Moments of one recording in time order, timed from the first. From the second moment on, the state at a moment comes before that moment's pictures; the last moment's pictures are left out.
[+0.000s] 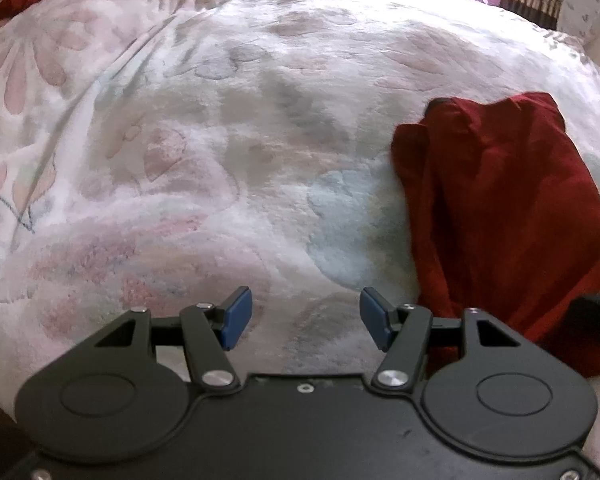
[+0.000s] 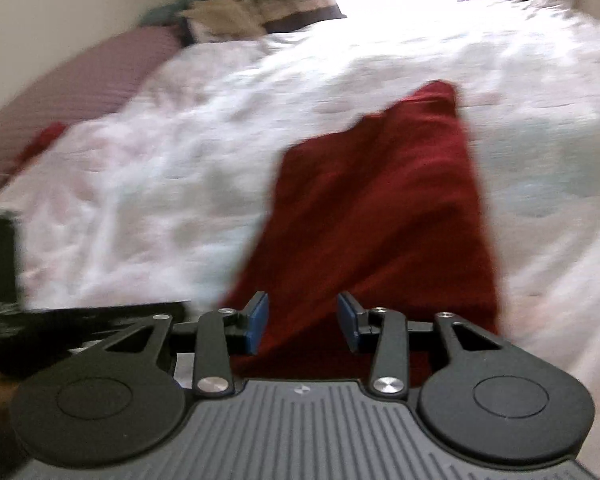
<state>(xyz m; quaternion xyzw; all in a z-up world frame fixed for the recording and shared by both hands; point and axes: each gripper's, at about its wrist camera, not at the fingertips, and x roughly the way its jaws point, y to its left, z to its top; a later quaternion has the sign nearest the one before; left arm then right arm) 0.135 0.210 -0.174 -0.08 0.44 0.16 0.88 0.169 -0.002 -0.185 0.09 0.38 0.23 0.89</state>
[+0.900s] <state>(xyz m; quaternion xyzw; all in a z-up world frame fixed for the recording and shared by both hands) 0.189 0.160 -0.167 -0.10 0.37 0.03 0.92 0.188 -0.046 -0.202 -0.01 0.36 0.10 0.93</state>
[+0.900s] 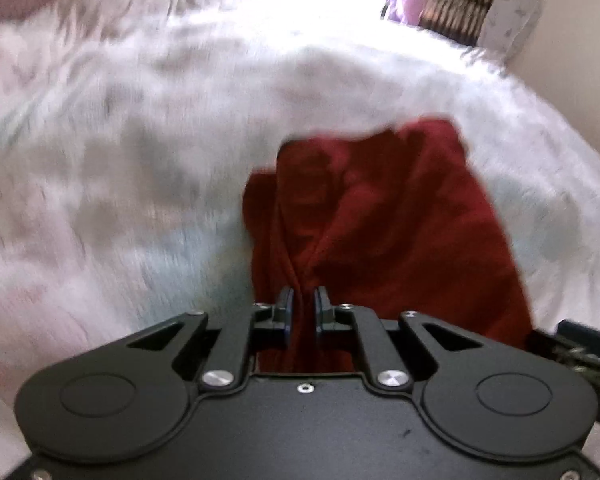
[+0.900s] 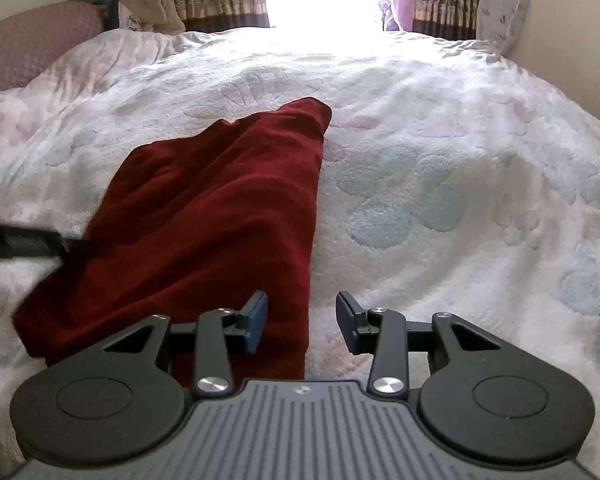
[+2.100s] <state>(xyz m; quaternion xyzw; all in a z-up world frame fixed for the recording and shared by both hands) 0.143 0.109 -0.220 0.00 0.44 0.05 0.90 0.151 -0.049 -0.234 -0.01 0.42 0.17 0.89</state>
